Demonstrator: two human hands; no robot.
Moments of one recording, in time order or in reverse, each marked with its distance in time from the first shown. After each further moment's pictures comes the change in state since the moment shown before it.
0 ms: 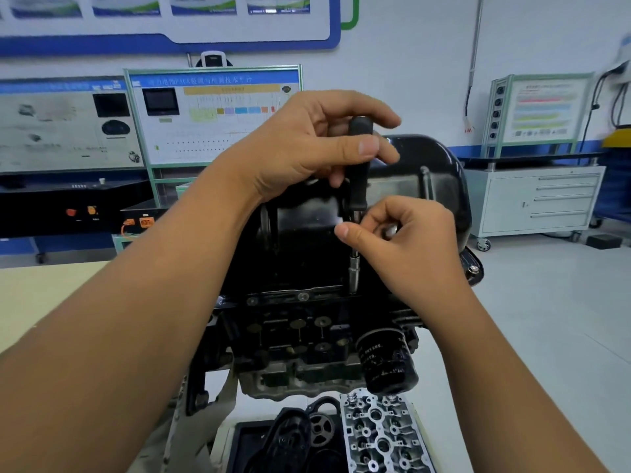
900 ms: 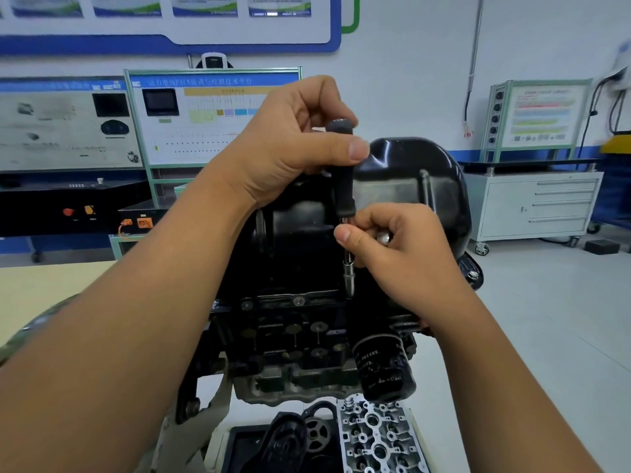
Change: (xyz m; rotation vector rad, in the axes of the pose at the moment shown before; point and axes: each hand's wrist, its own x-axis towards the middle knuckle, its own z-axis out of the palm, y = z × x) left_hand -0.003 -0.012 -0.001 -0.126 0.247 0.014; right_hand 0.004 0.001 -0.001 0.048 -0.179 0.007
